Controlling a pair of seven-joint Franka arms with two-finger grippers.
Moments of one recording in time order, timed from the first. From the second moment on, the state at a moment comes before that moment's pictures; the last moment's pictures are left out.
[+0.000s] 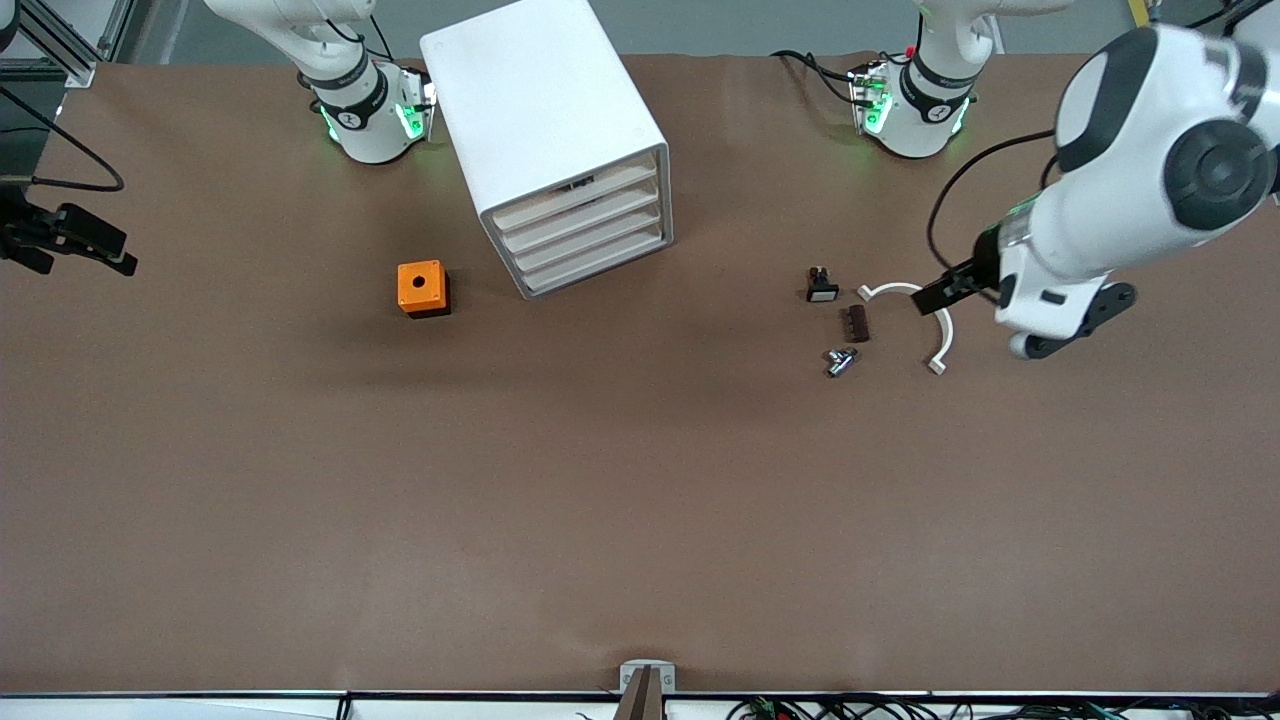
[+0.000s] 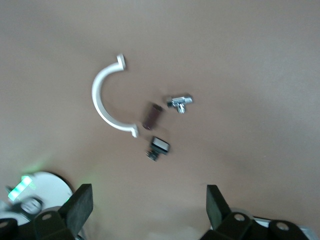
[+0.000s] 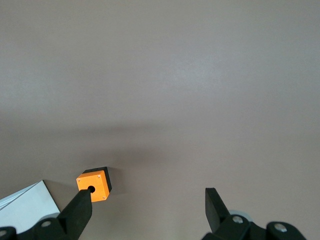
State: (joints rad) left arm -0.06 0.18 -0.24 -1.65 -0.11 1.56 -0.88; right arm -0.02 -0.08 -0.10 -1.72 0.01 1.64 -0.08
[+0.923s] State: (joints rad) left arm -0.32 0.57 -0.29 -1.51 -0.41 1.73 -1.99; right arm -0.02 -0.08 -0.10 -1.72 0.01 1.63 -0.08
